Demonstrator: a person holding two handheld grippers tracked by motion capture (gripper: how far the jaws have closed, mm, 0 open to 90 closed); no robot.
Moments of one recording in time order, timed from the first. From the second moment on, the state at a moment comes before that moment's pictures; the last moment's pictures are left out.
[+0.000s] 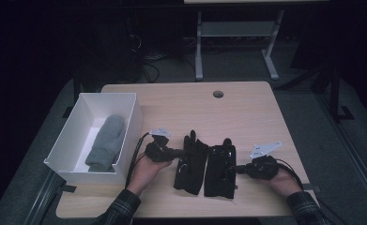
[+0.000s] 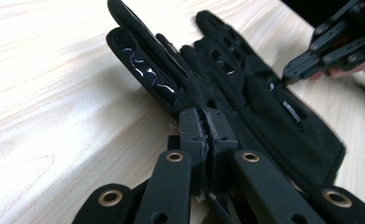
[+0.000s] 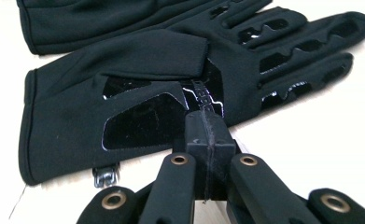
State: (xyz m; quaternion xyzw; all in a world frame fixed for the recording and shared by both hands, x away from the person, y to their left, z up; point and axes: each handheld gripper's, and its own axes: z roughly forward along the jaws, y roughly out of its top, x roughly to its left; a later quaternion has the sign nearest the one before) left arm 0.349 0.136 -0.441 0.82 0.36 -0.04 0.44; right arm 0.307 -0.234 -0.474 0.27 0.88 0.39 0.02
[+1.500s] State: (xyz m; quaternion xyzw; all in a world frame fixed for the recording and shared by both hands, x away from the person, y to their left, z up) left arm 0.344 0.115 -0.425 0.82 0.32 -0.08 0.47; right arm 0.312 -0.130 -0.475 0.21 0.89 0.42 0.01
